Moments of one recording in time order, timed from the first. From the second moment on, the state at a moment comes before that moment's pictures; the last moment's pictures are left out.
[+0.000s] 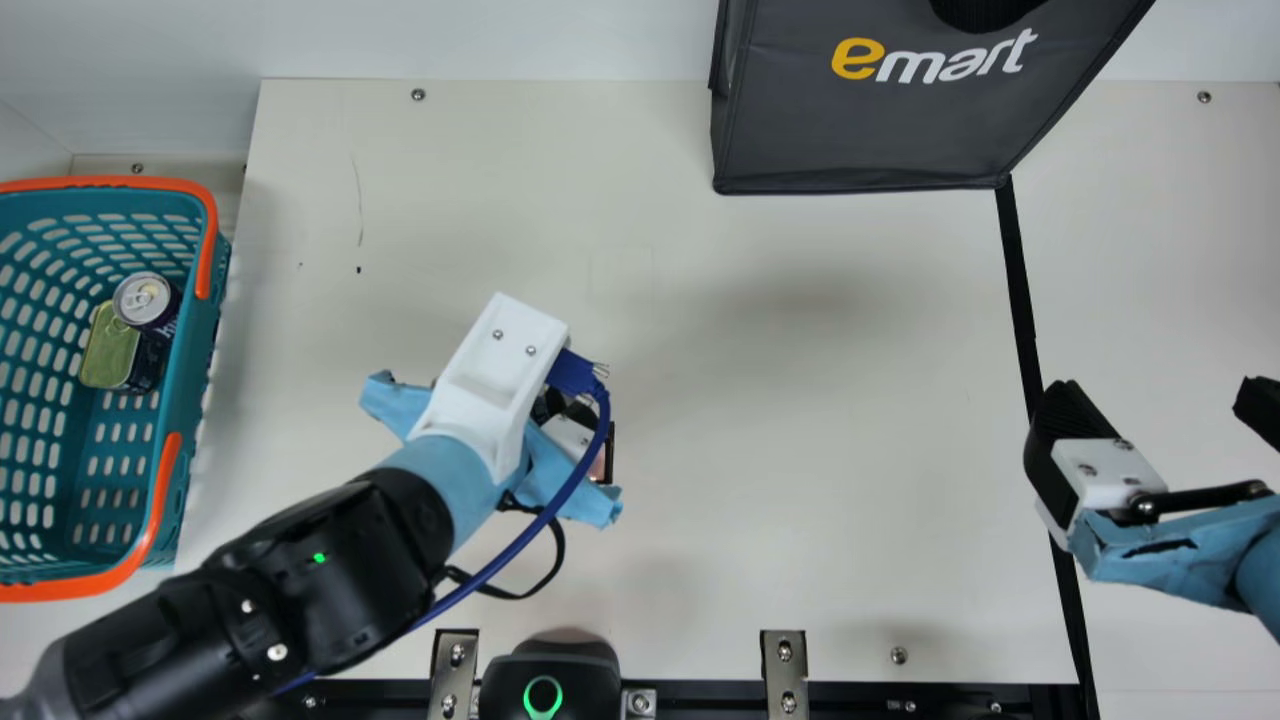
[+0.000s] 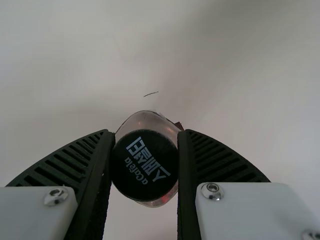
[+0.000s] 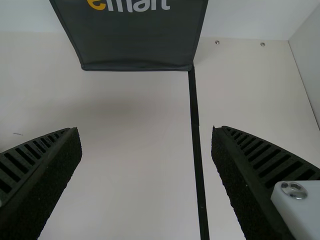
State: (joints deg) left arm -58.4 76.7 -61.2 21.9 52.0 -37.7; right arm 0.6 42.6 -69.8 -0.7 69.9 -2.2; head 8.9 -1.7
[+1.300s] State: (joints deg) left arm -43.1 74.9 -64.5 -11.9 50.0 9.7; right arm 0.6 42.6 -69.8 -0.7 69.9 -2.2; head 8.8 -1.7
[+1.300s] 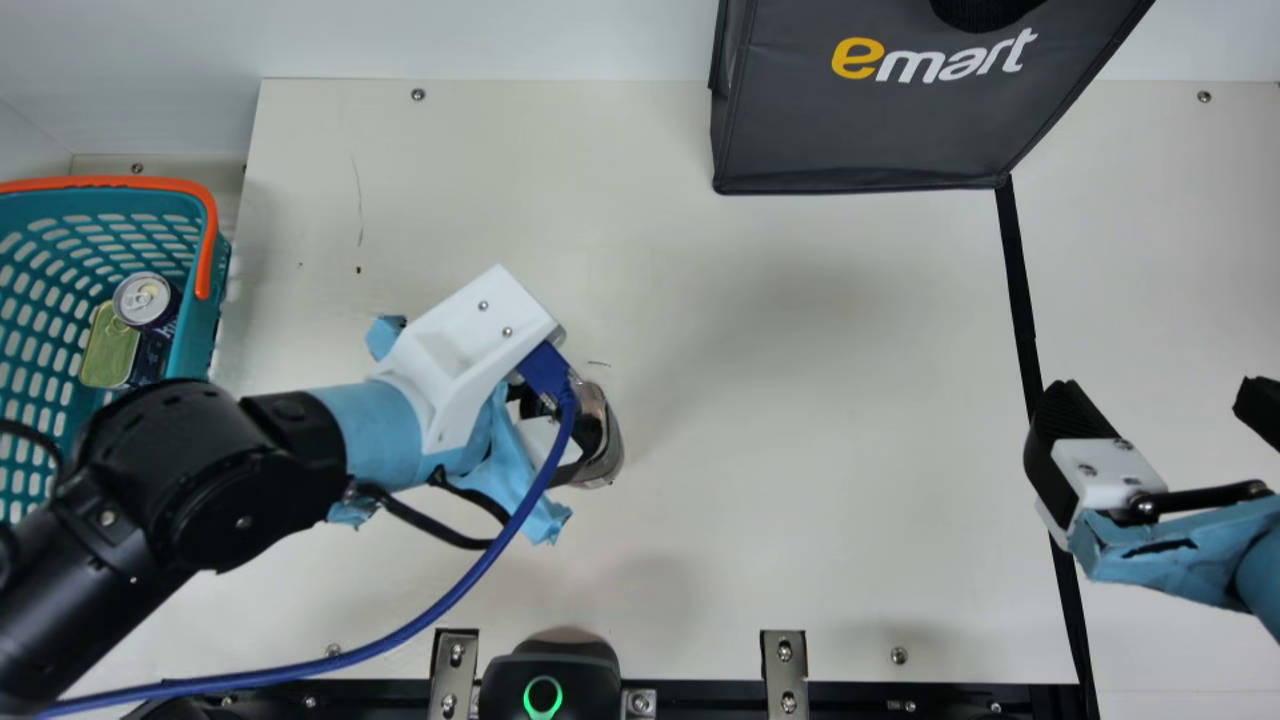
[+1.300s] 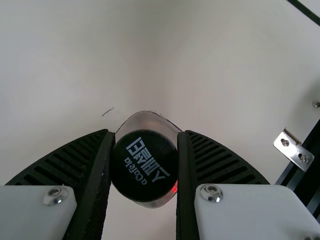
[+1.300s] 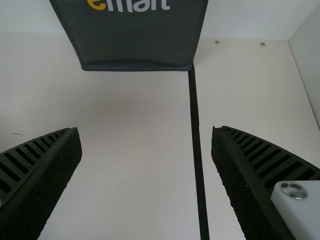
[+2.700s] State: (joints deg) left arm -49.1 94.7 -84.1 -5.9 47.5 6.8; right arm 0.6 42.6 -69.8 -0.7 69.9 -2.2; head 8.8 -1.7
